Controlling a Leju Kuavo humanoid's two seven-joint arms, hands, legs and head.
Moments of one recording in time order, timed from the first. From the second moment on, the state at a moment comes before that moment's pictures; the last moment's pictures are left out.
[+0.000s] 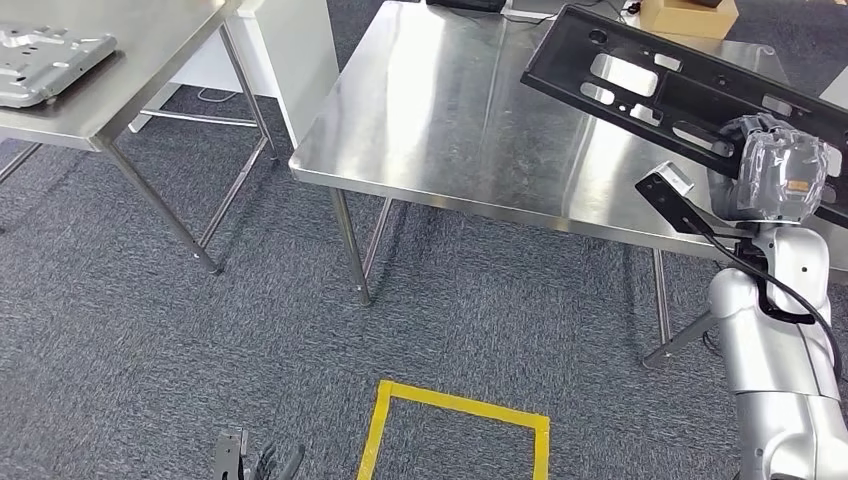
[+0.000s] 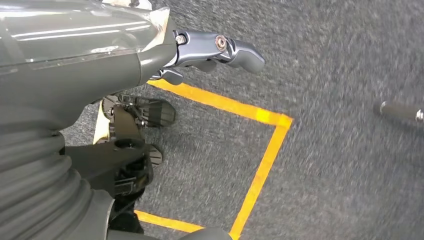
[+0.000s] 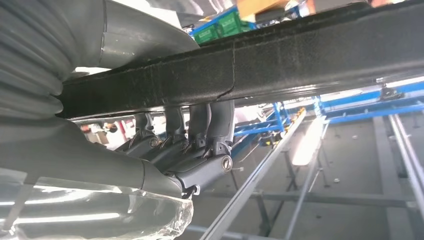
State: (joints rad) left arm -0.13 -0.14 0.31 -0.20 0.06 0.13 -0.40; right arm -0.64 -0.34 0.16 -1.03 1.06 -0.60 -0.13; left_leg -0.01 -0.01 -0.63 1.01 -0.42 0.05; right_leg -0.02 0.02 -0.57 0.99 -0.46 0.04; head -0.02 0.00
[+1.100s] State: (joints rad) left arm -0.13 -0.14 0.32 -0.21 0.06 0.14 -0.40; right arm -0.64 -0.33 0.16 -1.03 1.07 -0.60 -0.13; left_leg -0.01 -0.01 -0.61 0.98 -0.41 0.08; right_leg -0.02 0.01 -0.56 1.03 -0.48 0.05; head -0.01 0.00
